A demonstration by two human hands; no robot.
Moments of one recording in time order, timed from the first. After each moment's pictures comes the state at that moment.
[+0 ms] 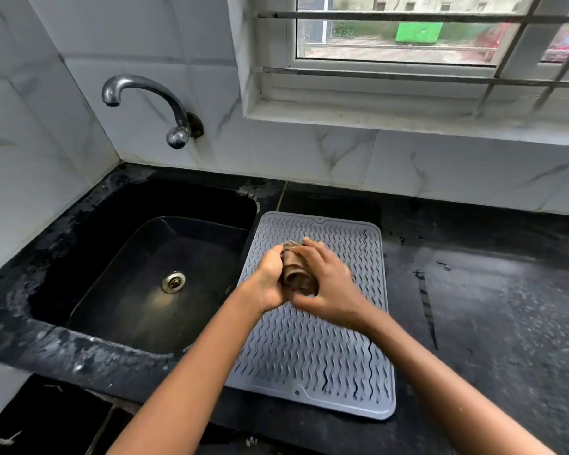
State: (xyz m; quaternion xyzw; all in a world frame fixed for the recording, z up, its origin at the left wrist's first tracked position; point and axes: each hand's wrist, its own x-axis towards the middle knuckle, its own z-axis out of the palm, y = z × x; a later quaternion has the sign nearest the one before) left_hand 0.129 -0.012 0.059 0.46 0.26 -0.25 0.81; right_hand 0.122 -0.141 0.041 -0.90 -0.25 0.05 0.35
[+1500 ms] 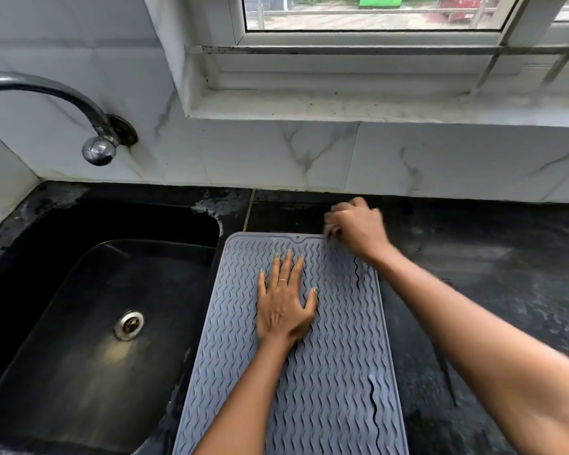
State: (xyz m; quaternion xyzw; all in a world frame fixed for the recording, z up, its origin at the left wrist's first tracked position) left_hand 0.224 -0.044 -0.082 0.98 0.00 0.01 0.18; right_hand 0.339 -0.196 -0.001 -0.98 -0.17 -0.05 0.08
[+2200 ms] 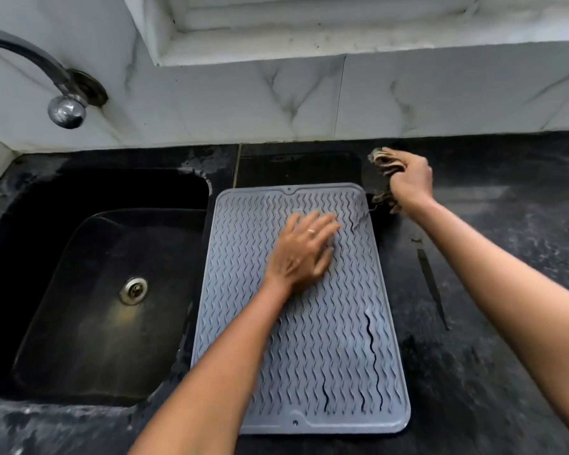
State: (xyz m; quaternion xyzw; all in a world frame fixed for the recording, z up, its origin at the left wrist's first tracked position) left_hand 0.228 -0.054 -0.064 0.95 -0.28 0.05 0.10; right_hand 0.315 -0.267 -0.013 -0.87 0.17 -0.11 0.45
